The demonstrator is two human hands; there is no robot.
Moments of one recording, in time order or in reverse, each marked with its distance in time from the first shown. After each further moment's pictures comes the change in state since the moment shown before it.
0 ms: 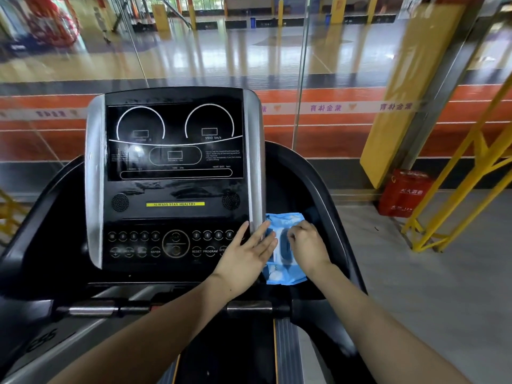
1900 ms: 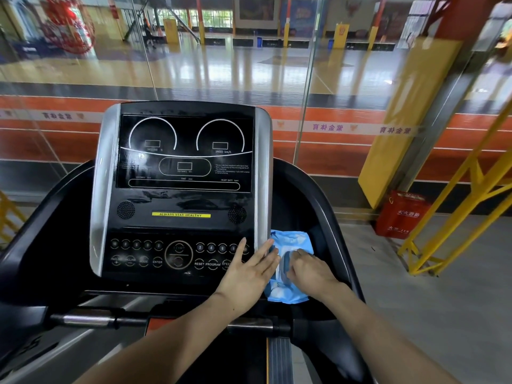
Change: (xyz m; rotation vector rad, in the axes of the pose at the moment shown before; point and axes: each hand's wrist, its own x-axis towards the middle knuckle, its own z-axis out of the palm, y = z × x) left_hand -0.003 0.004 0.012 -0.070 -0.017 -0.030; right_hand -0.011 -0.023 -0.026 -0.256 -0.356 -0.017
